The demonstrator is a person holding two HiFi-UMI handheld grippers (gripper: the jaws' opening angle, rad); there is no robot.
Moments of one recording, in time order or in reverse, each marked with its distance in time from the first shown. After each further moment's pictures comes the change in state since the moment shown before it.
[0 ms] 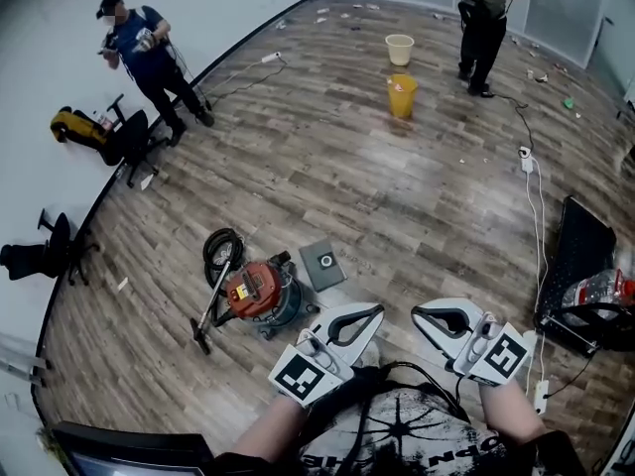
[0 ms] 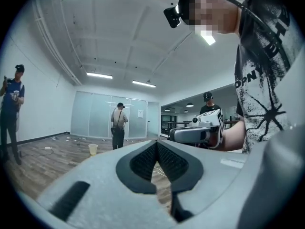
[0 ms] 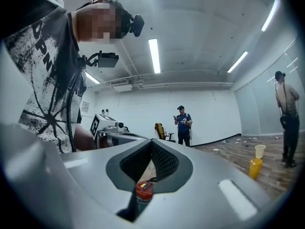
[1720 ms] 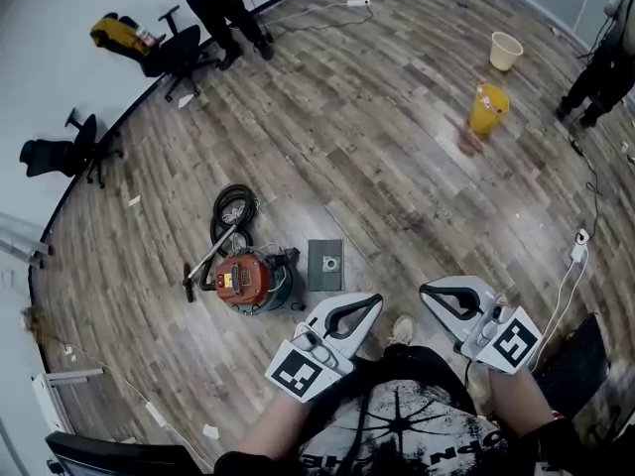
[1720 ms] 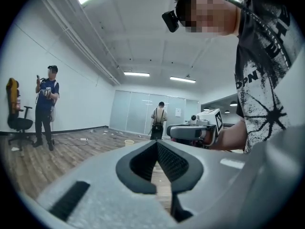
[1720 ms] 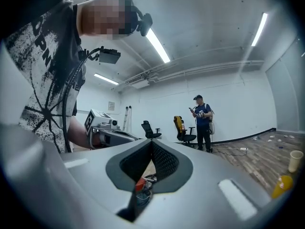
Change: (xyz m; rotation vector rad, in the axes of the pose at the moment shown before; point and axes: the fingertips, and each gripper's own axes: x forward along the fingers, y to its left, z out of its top) left arm 0.181 0.304 -0.036 -0.138 0.008 0.481; right arm 0.157 -0.359 0.001 -0.002 0.041 0.385
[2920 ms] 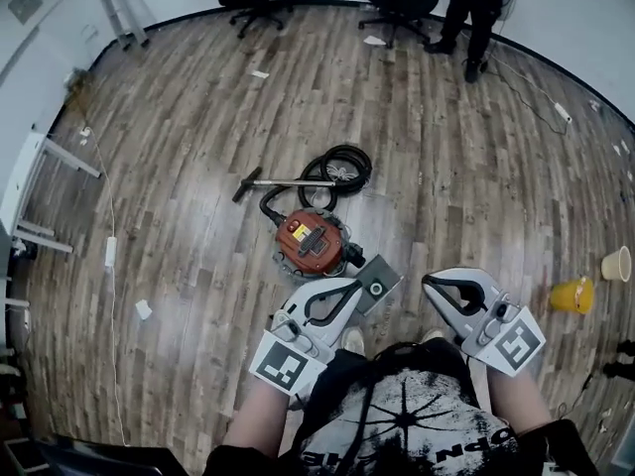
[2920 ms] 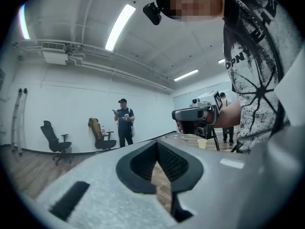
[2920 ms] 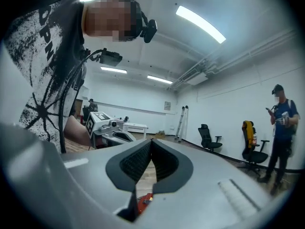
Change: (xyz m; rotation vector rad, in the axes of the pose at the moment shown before) left arm -0.268 0.219 0.028 0.182 0.132 0.784; right arm 0.347 0.085 0.040 -0.121 0.033 0.770
